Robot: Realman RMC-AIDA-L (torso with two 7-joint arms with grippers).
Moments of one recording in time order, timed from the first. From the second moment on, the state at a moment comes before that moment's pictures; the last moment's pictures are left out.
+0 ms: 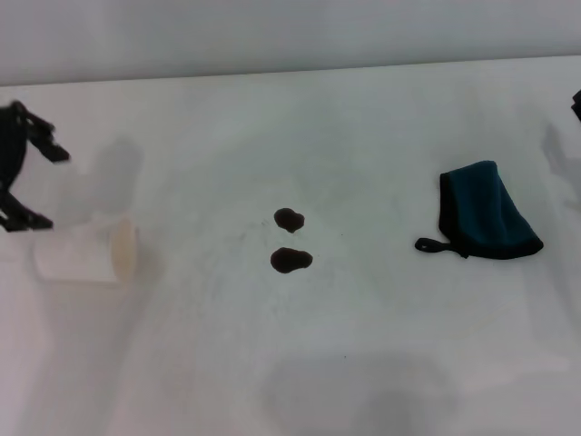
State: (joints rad) left arm -1.38 -2.00 2.85 -0.81 0.67 1.65 -0.85; right arm 0.46 2.03 -0.55 0.08 2.49 1.05 -2.48
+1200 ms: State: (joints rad) left arm -1.28 -2.07 2.85 -0.62 0.70 1.34 -1.00; right arm 0.46 2.03 -0.53 0.15 2.48 1.07 -2.48
